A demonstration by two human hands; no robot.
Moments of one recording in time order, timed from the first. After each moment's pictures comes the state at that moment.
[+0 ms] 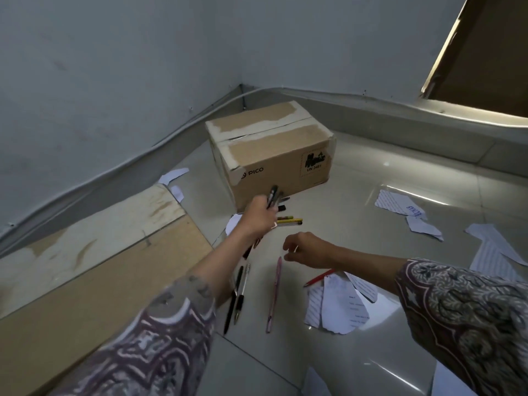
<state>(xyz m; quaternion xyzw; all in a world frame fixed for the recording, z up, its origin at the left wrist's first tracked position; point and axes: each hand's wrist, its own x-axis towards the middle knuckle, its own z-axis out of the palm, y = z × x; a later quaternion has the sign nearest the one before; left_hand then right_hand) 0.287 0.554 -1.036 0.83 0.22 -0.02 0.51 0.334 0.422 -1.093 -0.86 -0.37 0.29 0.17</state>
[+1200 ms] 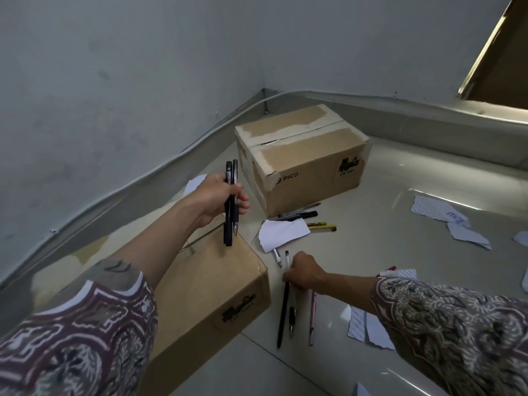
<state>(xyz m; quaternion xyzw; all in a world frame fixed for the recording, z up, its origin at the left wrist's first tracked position) 0.243 0.685 -0.971 0.72 0.26 0.00 0.64 0.288 0.512 -1.144 -0.89 -0.14 0.34 0.29</state>
